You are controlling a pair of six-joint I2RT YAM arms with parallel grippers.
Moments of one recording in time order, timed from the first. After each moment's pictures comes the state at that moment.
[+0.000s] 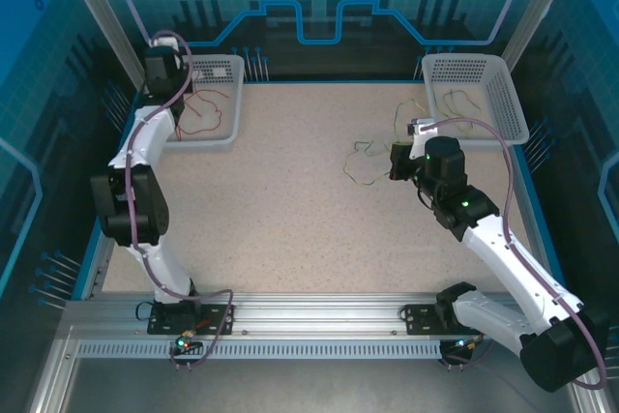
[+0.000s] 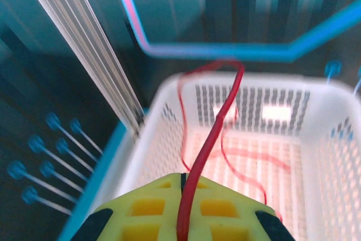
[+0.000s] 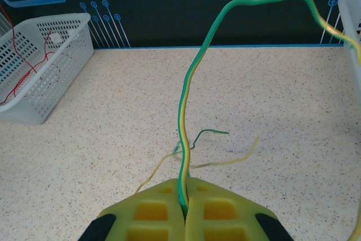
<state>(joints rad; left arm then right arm) 0.13 1.87 1.59 -0.17 -0.27 0.05 0.38 0.98 0.84 -0.25 0.08 0.25</state>
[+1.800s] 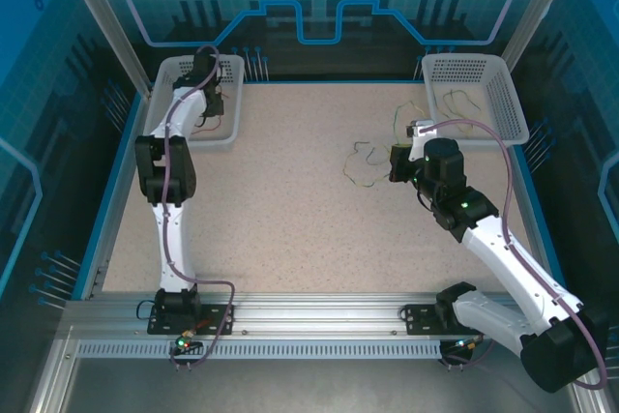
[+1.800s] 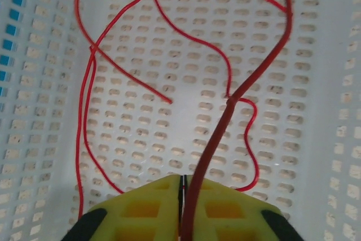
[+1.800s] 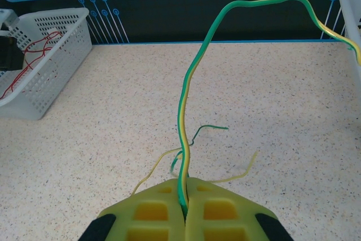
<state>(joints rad) 0.04 2.35 2.11 -0.78 -0.31 -0.09 0.39 0.98 0.82 -0.25 0.08 0.25</state>
